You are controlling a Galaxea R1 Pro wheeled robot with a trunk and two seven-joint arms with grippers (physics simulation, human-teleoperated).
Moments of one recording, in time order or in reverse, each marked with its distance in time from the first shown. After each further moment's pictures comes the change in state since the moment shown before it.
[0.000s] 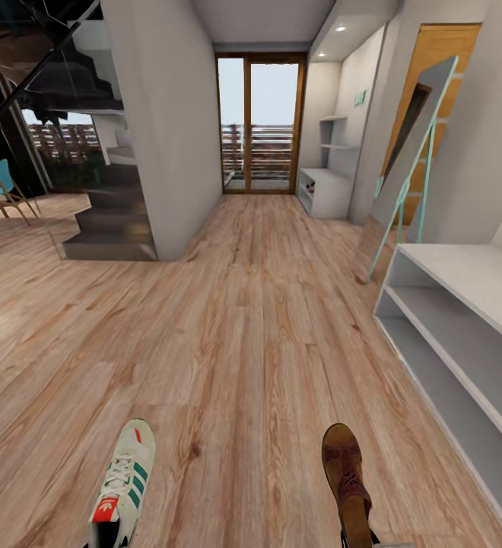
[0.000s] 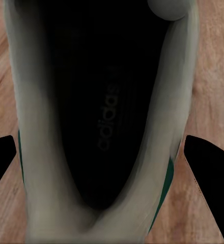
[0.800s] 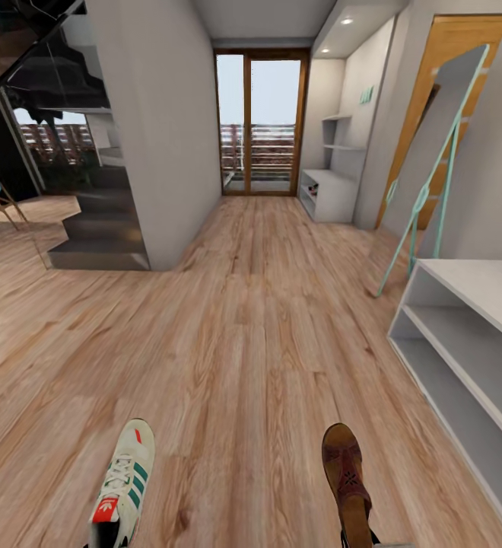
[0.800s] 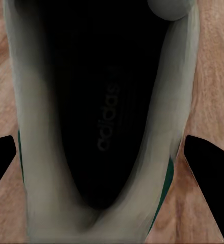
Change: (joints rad) left arm 0.000 -0.001 0.000 0.001 0.000 0.000 0.000; right arm 0.000 0.000 0.000 0.000 0.000 0.000 0.000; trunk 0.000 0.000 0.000
